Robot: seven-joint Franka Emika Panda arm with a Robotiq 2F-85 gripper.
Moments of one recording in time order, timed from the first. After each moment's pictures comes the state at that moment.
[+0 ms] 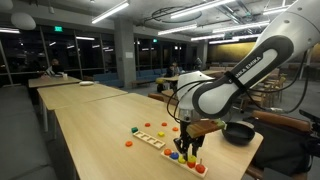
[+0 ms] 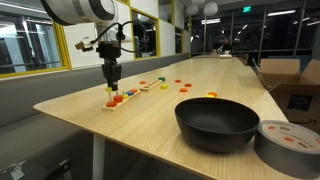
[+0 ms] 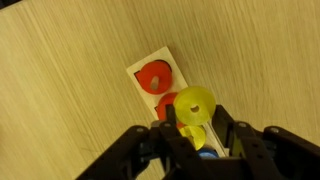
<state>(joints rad) 0.15 -0.06 0.17 -2.43 0.02 2.32 0.69</state>
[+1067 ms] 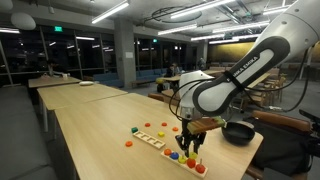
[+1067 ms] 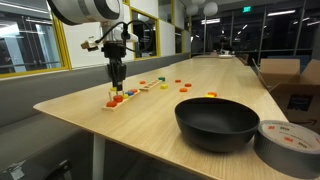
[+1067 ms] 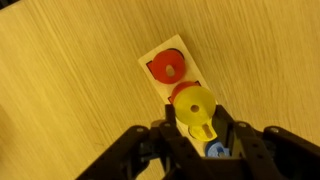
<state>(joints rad) 0.13 -0.06 0.15 -2.43 0.02 2.32 0.69</state>
